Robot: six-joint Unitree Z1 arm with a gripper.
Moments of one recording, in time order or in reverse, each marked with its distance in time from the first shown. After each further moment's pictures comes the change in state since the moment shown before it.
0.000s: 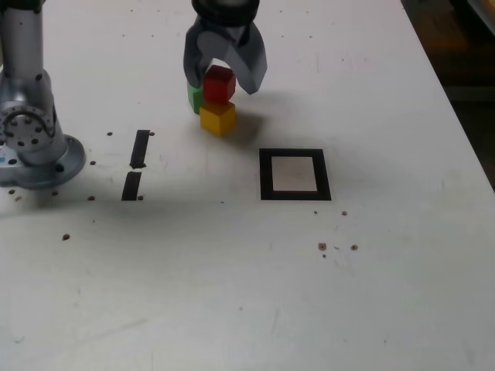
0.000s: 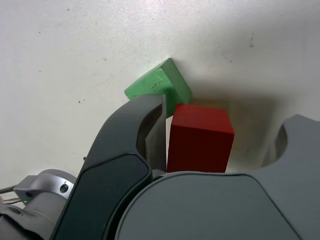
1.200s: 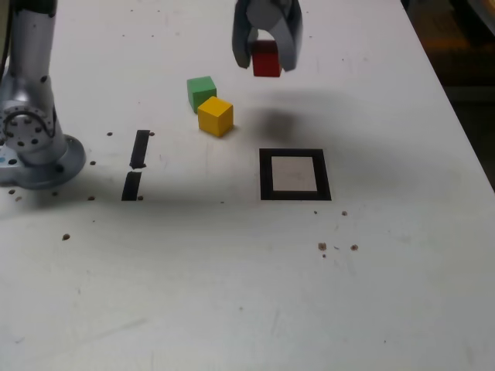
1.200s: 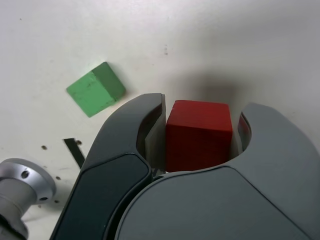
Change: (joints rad) arm -0.014 0.125 -0.373 0.167 -0.095 -0.045
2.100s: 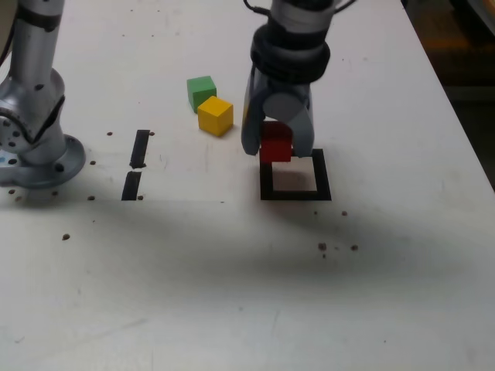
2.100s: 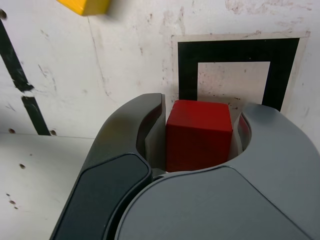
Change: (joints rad) arm -0.403 0.062 0.086 -0.026 -0.065 -0.577
